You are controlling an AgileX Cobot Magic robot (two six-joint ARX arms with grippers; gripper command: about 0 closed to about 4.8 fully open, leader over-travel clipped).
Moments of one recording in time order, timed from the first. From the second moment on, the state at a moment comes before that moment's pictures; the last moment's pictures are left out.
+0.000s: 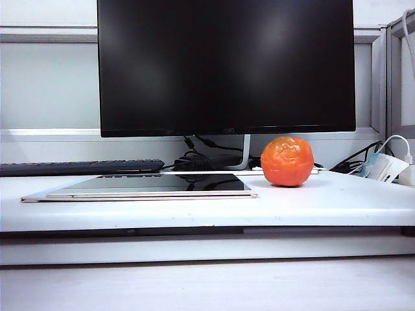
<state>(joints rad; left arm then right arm) -0.03 0.00 0.01 0.02 0.06 -0.02 0.02 0.00 0.01 -0.04 -0.02 0.03</state>
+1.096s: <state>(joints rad) -0.51 0.00 0.01 0.02 0.01 -0.02 0.02 0.00 0.01 0.10 -0.38 0.32</state>
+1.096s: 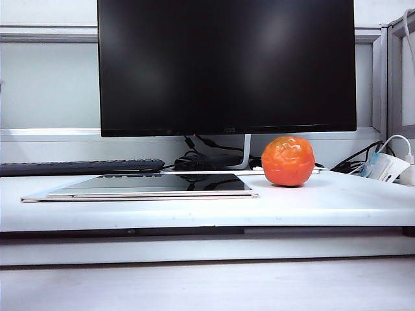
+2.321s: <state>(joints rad) -0.51 0.00 0.01 0.02 0.00 -0.02 0.23 1.47 0.59 0.71 -0.44 0.00</state>
